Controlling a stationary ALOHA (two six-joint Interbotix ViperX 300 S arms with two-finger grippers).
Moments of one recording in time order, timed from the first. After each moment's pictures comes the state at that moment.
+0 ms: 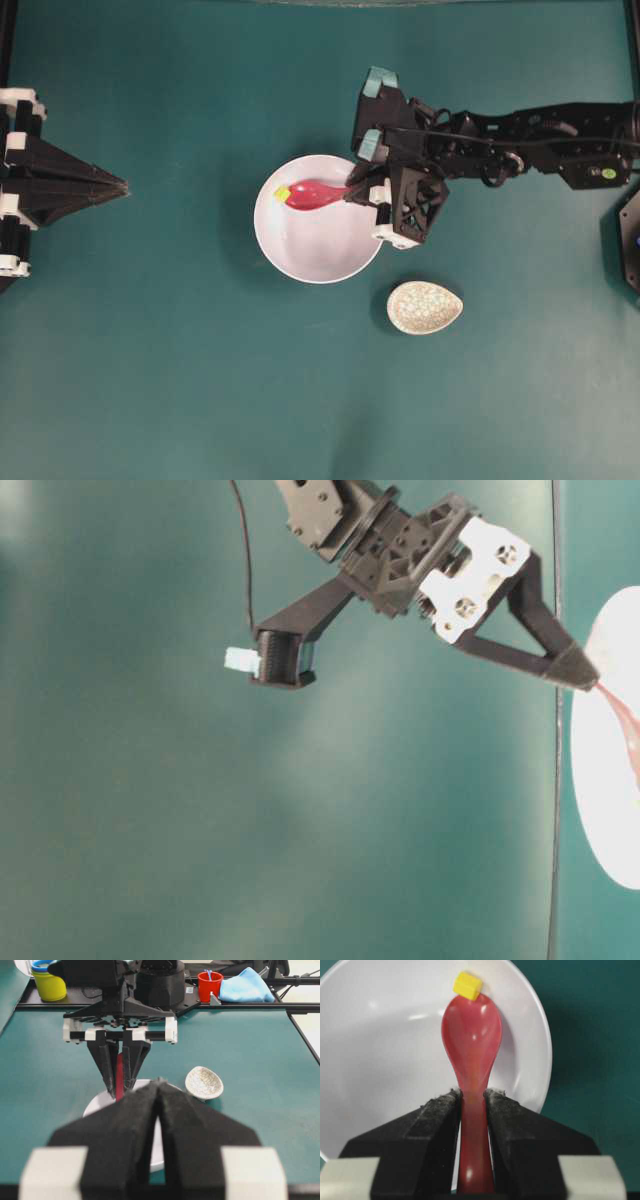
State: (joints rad) left arm 0.00 -0.96 1.18 0.02 -0.20 0.01; right arm -0.17 0.02 0.64 0.43 0.12 -0.33
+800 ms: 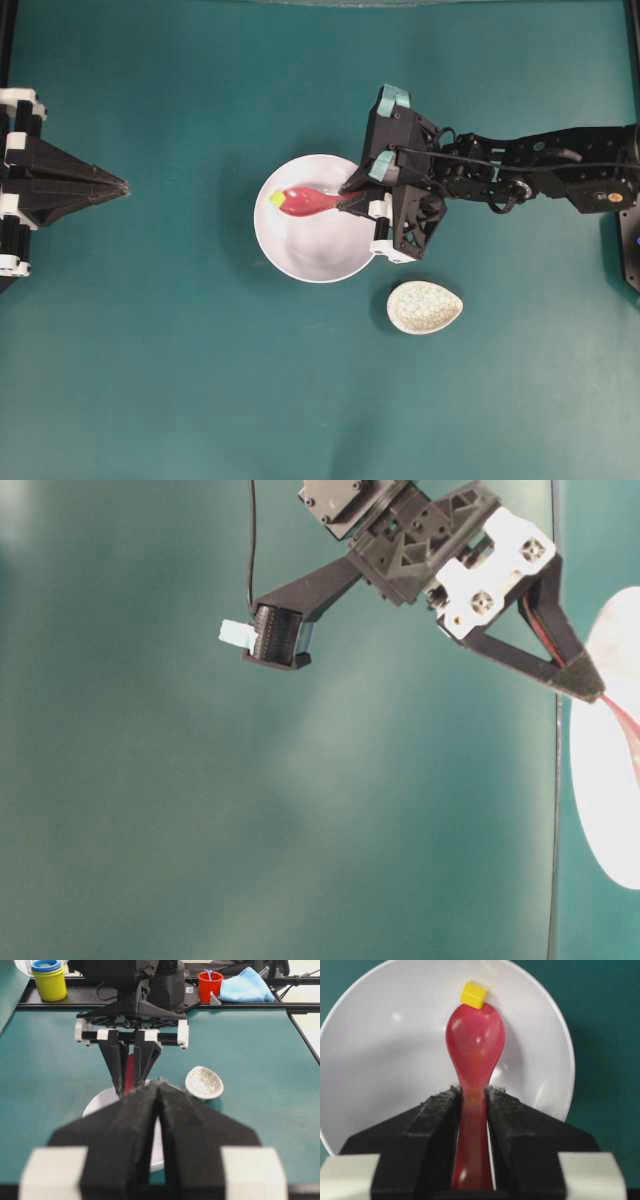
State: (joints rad) left arm 0.00 -0.96 1.18 0.02 -0.20 0.01; right arm -0.10 0.02 0.69 0.44 -0.05 -0.29
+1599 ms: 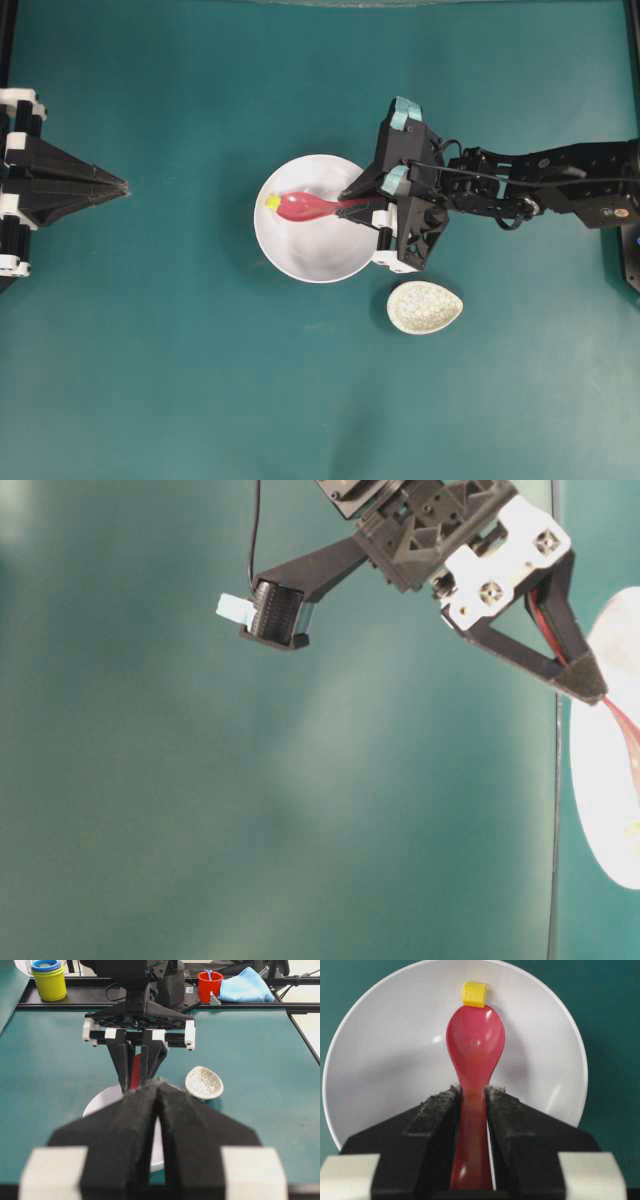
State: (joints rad) left arm 0.00 -0.96 1.18 0.02 -0.20 0.01; right arm -0.06 0.02 0.73 0.44 -0.16 -0.27
